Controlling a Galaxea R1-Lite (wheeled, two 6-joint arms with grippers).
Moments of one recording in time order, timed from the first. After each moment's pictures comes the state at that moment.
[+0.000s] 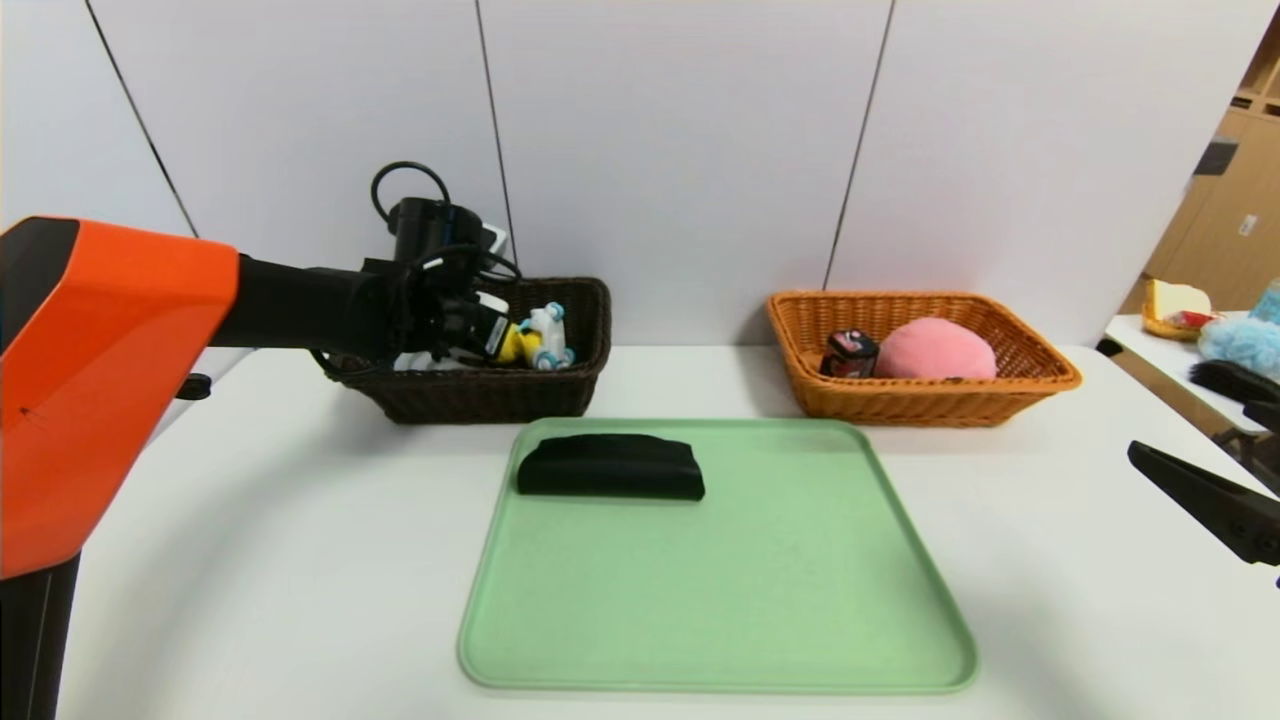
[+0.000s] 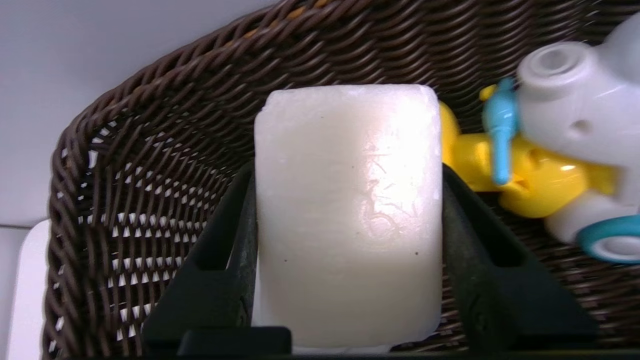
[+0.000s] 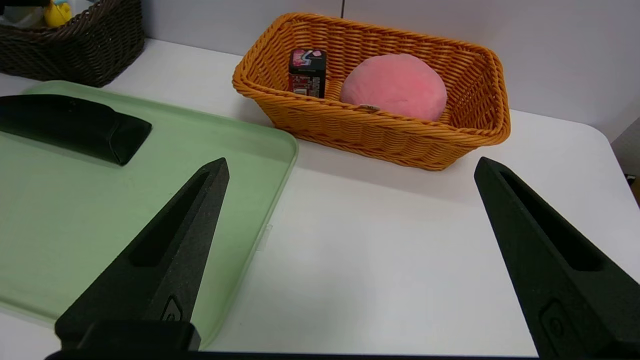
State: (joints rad) left arm -0.27 2.18 -1.66 -0.07 0.28 0.24; right arm -0.06 0.96 -0.36 -0.49 0.27 -0.12
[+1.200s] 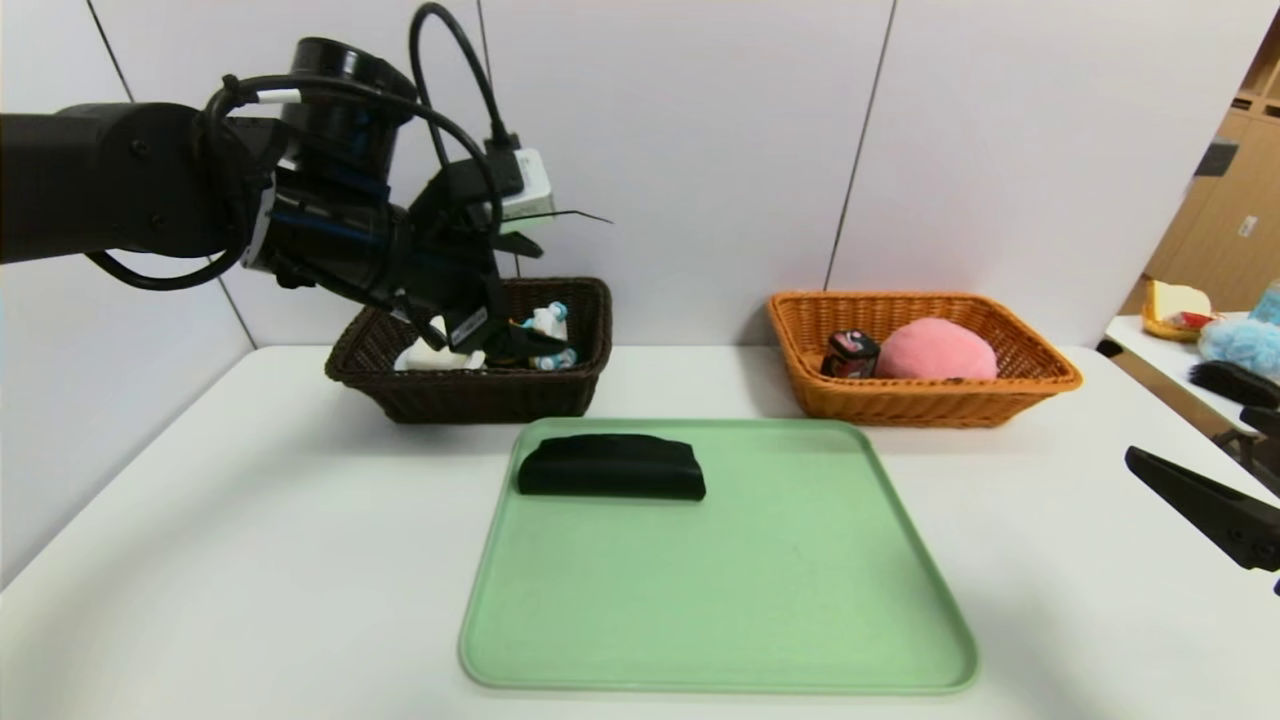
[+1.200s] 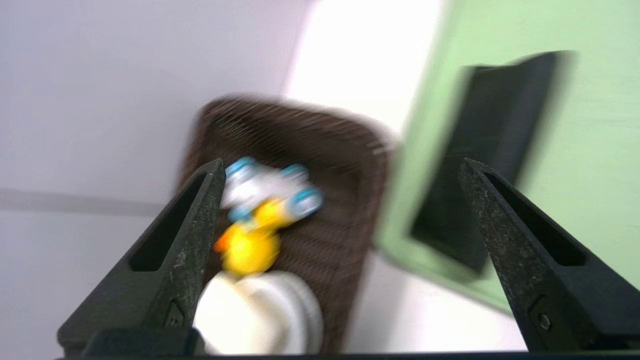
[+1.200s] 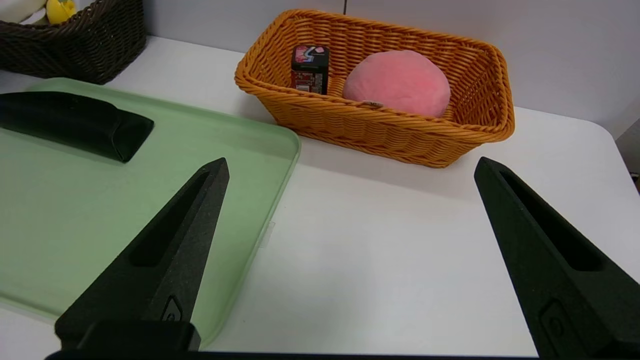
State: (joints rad) left arm -0.39 1.84 -1.68 0.39 -0.39 0.92; right arm -0.06 0.95 -0.35 -0.49 0.27 -0.12
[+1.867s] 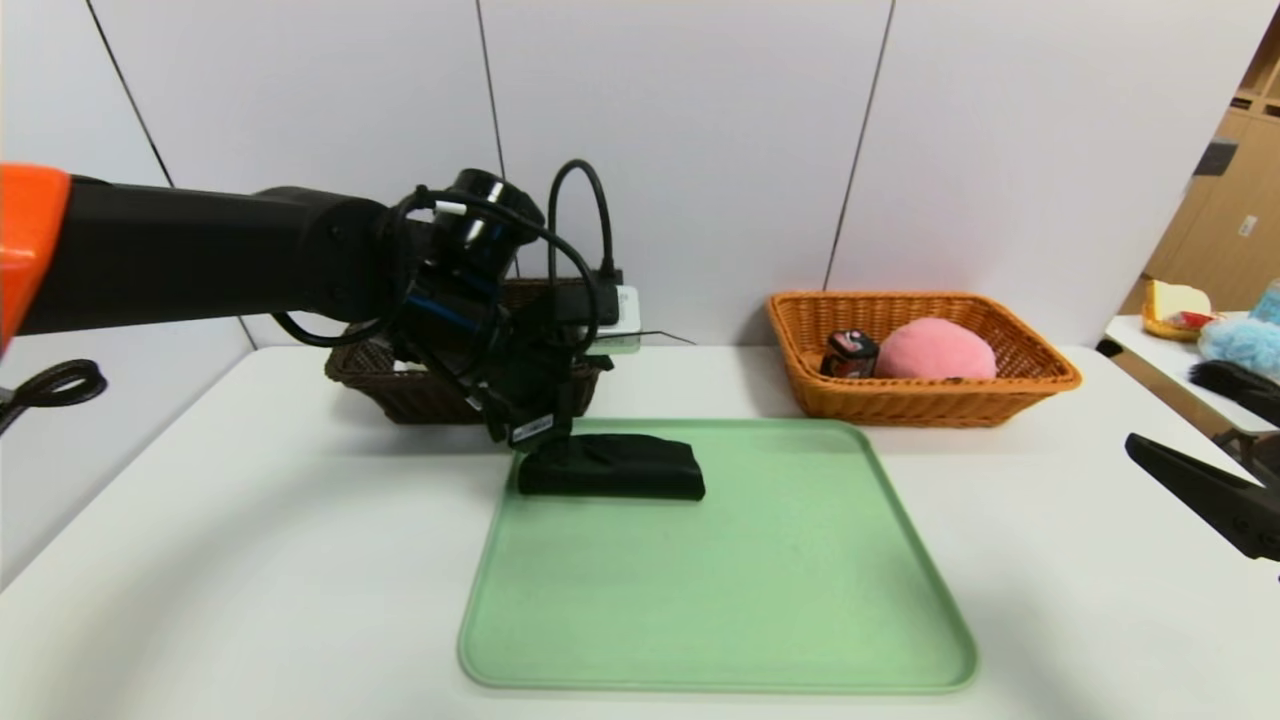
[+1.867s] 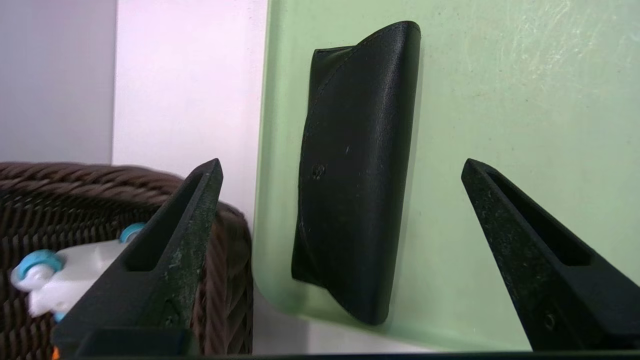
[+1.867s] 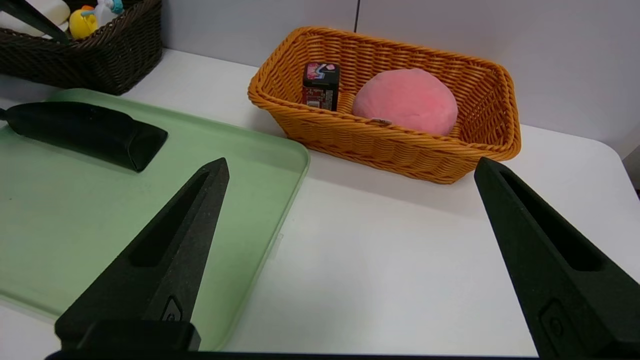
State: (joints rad) left arm -0.49 2.00 -1.68 0.50 -0.40 1.00; right arm -0.04 0.95 -0.38 -0.50 0.29 -0.11
